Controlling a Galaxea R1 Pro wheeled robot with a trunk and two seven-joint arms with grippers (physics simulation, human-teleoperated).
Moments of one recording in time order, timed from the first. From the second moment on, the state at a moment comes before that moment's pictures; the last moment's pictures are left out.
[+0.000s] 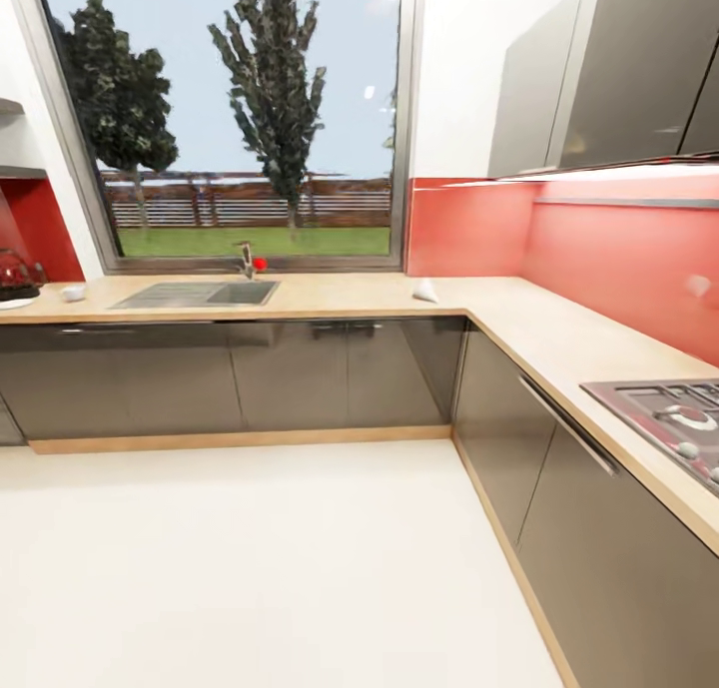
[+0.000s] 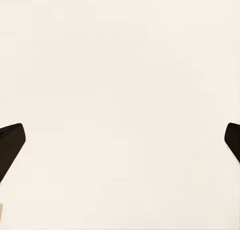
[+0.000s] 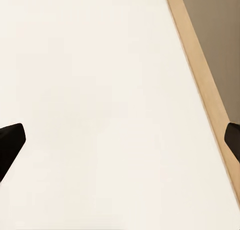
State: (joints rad) left arm -0.24 0.08 0.05 -0.23 0.00 -0.28 0.01; right arm -0.01 -0.02 -0.15 -0.59 0.00 -0.21 0.00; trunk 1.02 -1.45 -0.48
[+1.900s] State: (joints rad) left arm -0.24 0.08 0.05 -0.23 0.00 -0.28 0.01; right arm -0.01 -0.02 -0.15 -0.59 0.00 -0.21 0.00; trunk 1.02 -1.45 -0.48
